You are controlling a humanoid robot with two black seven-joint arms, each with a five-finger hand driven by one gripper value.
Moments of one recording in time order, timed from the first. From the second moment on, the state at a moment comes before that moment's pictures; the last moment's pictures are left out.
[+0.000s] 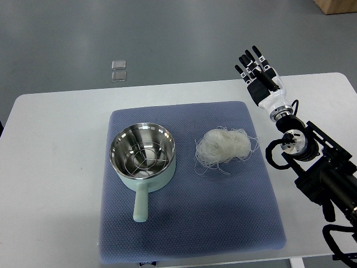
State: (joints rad) left arm 0.00 0.00 -0.04 -0.19 0.01 -0.01 0.16; right arm 0.61 -0.05 1.11 0.75 -0.23 0.22 0.31
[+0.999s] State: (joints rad) left arm 0.00 0.00 -0.04 -0.20 0.01 -0.01 0.16; right arm 1.65 -0.43 -0.33 0.91 -1.18 0.48 0.16
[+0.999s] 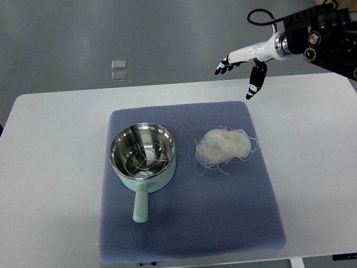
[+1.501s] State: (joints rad) left arm 0.00 0.00 -0.04 -0.20 0.01 -0.01 0.16; right arm 1.66 -0.34 -0.42 1.04 -0.73 0.52 -0.06
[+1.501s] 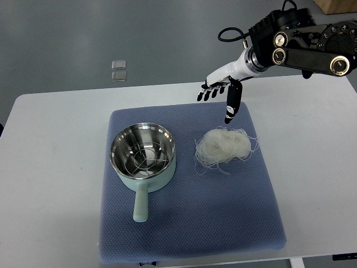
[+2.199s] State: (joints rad) left arm 0.00 0.00 -0.04 -0.20 0.01 -0.01 0.16; right arm 1.31 -0.35 -0.31 1.01 -0.88 0.32 -0.01
